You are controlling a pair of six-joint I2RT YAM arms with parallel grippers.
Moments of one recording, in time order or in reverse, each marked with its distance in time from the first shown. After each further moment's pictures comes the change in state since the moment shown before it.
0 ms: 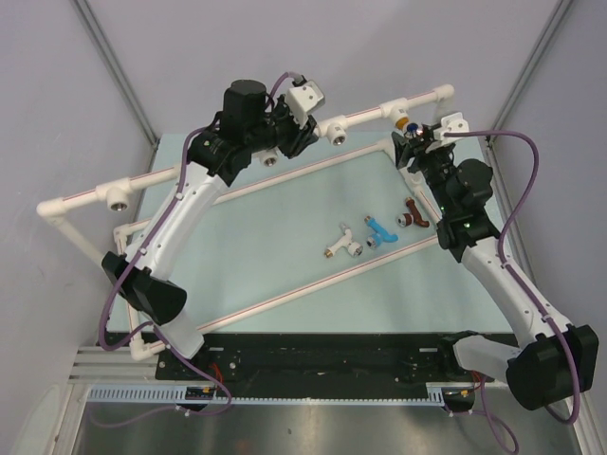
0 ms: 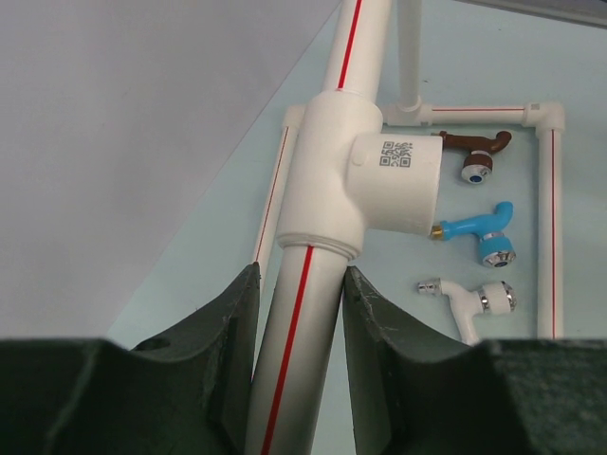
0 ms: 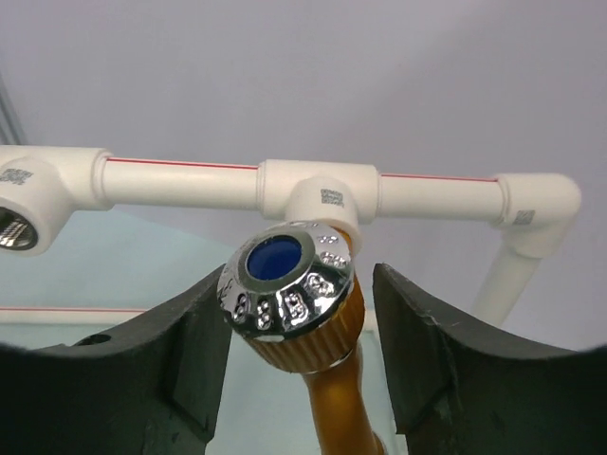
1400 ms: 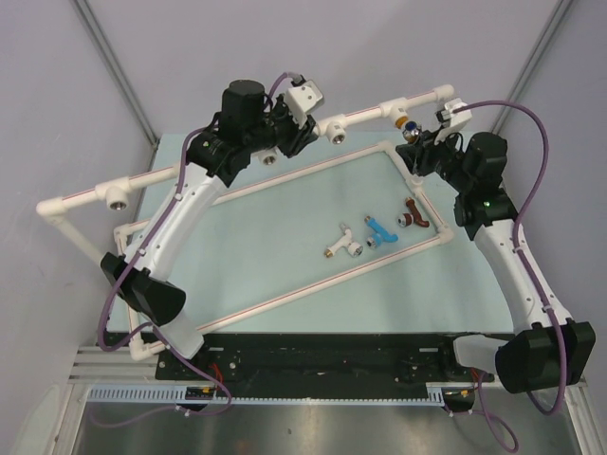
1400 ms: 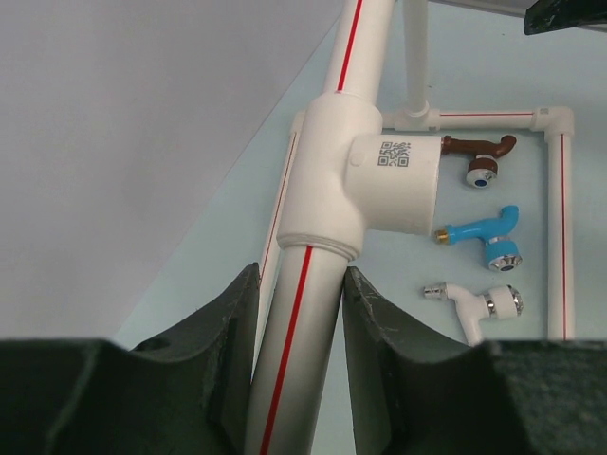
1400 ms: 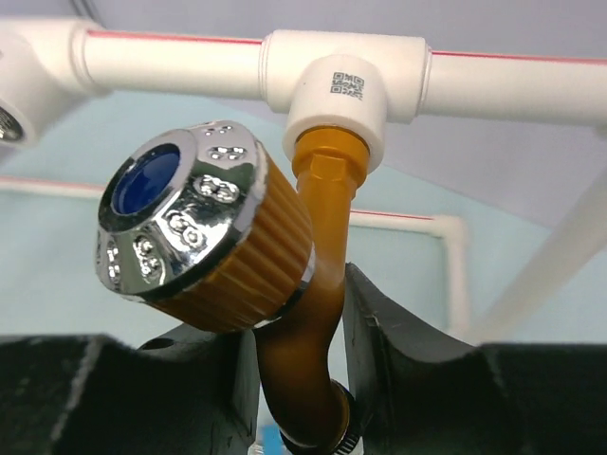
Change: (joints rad) left arm 0.002 -0.010 -0.014 0.018 0.004 0.008; right arm -0.135 0.078 0.209 -0.455 -0.291 -0.021
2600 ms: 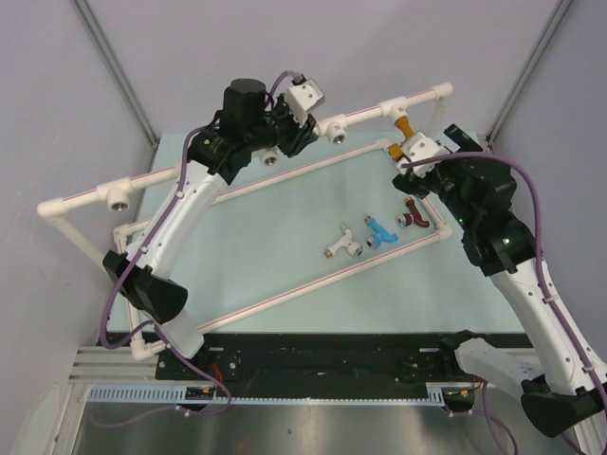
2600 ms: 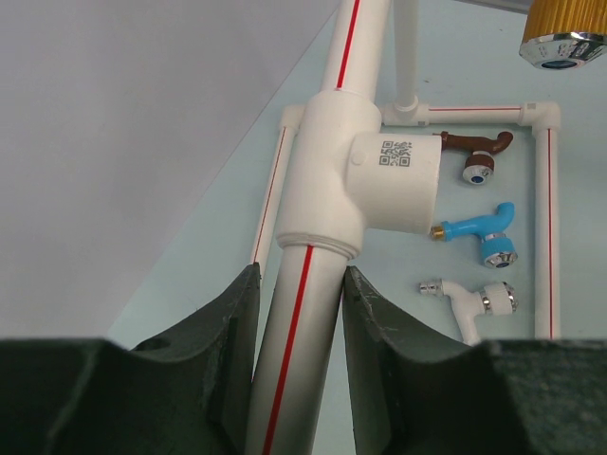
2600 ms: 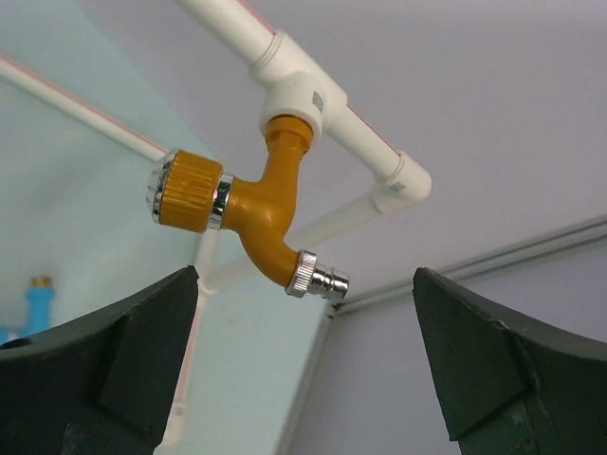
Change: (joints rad) left arm 0.005 0.020 0.025 -0.021 0.002 -0.009; right arm 0.230 -0.240 0.058 -0.268 0.401 -0.658
